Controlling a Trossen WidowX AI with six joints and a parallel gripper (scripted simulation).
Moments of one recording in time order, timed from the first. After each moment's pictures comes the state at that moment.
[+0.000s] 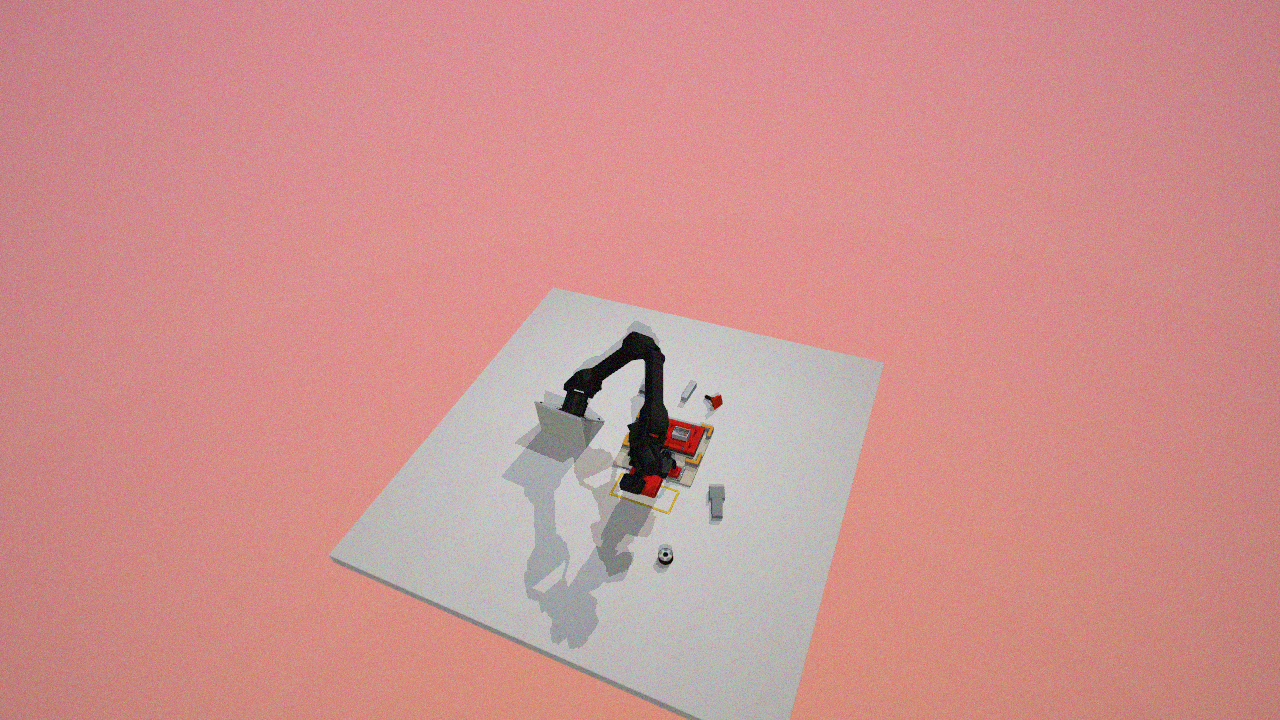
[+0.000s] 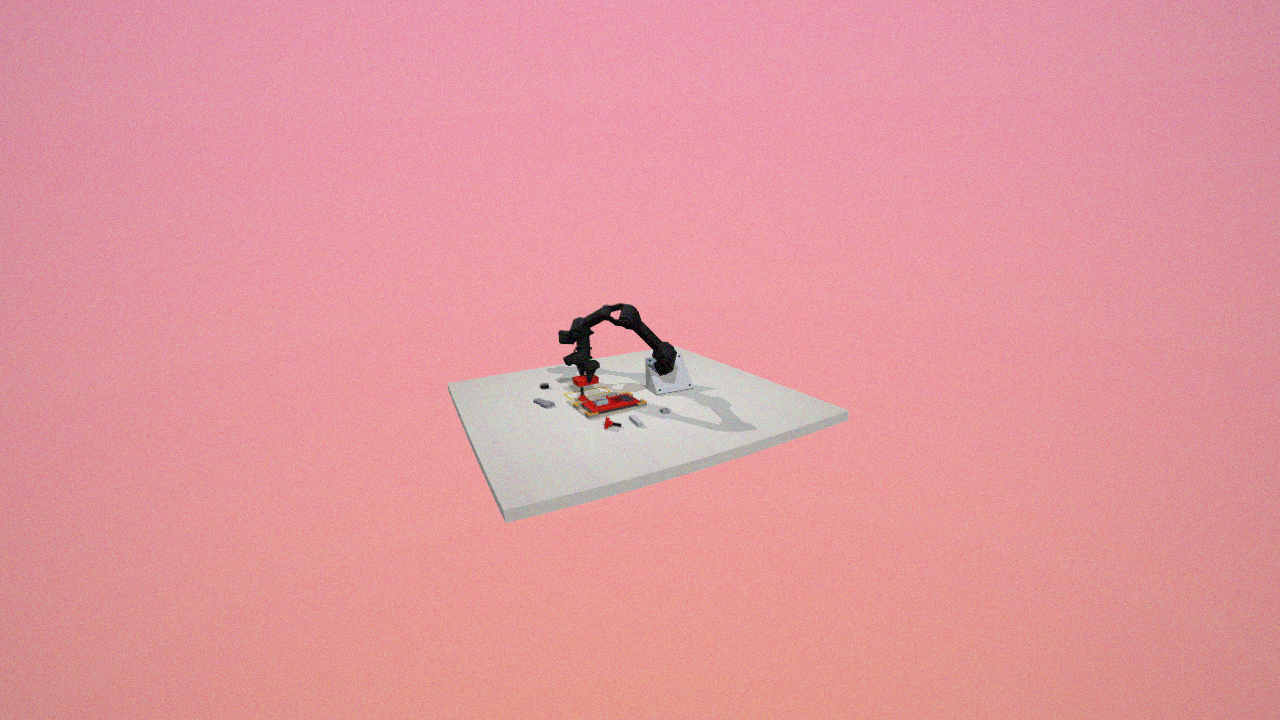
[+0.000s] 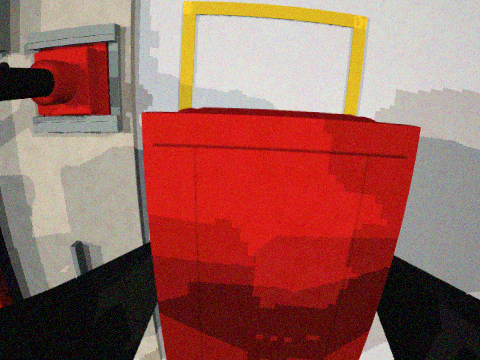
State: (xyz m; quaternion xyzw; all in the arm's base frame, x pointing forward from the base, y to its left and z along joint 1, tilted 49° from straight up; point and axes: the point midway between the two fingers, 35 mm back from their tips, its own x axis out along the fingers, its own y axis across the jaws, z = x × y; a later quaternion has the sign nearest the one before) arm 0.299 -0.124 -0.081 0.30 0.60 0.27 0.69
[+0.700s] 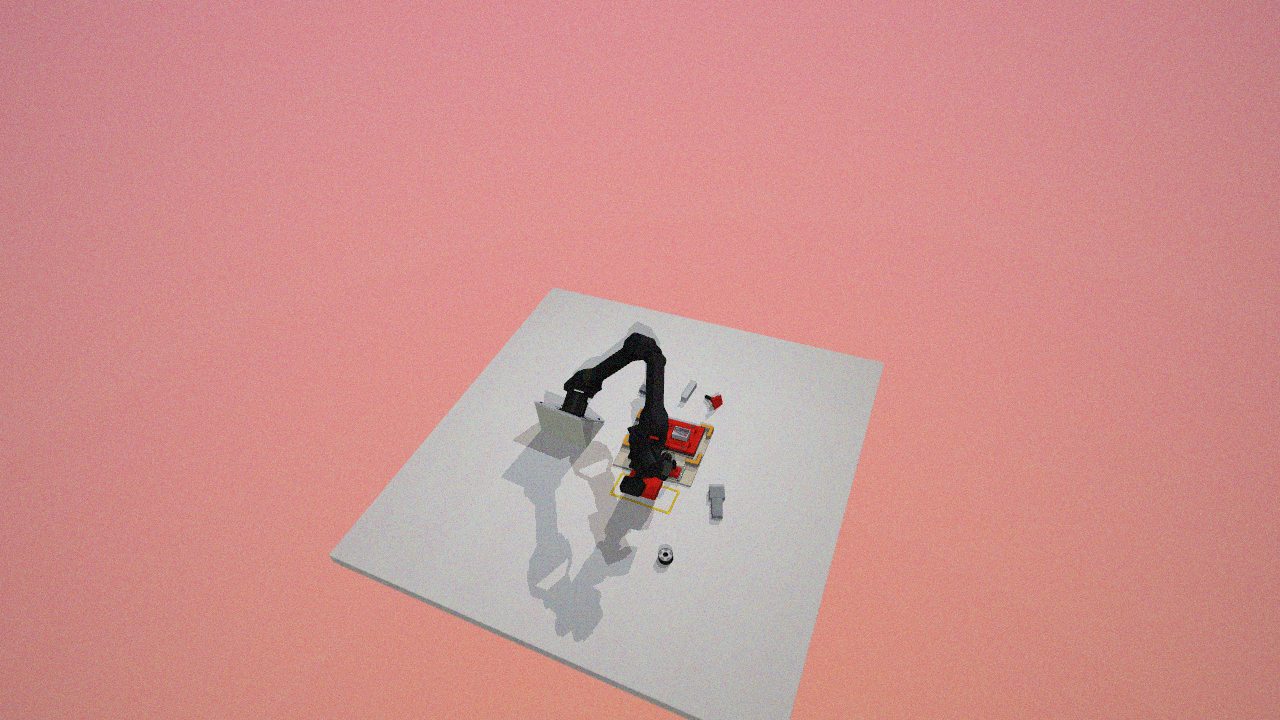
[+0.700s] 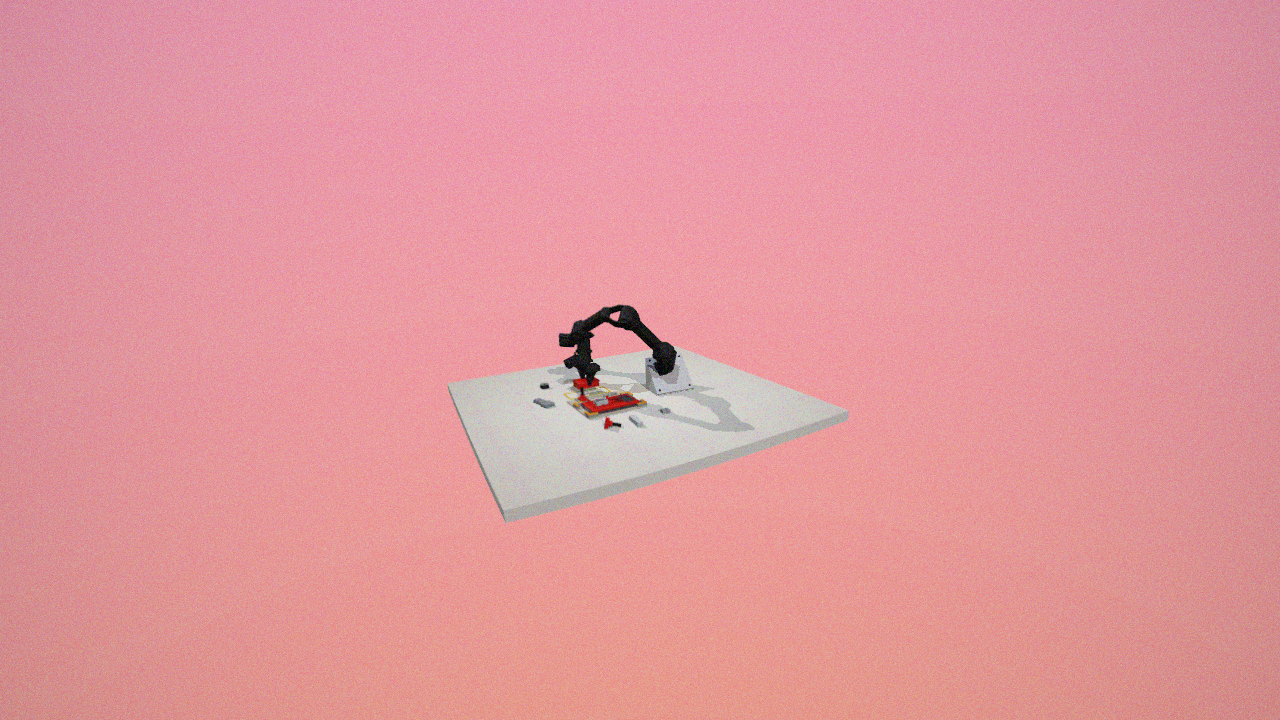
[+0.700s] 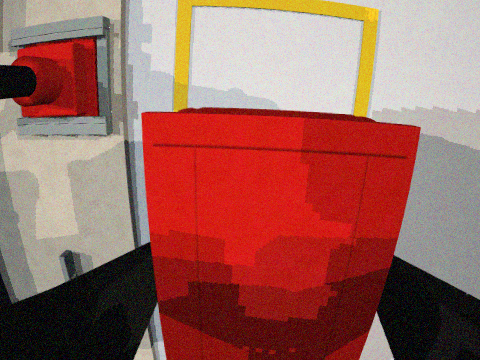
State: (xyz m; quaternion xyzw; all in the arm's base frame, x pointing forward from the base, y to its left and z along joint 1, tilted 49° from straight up) arm 0.300 -0.115 -0.089 0.30 0.60 0.27 0.69
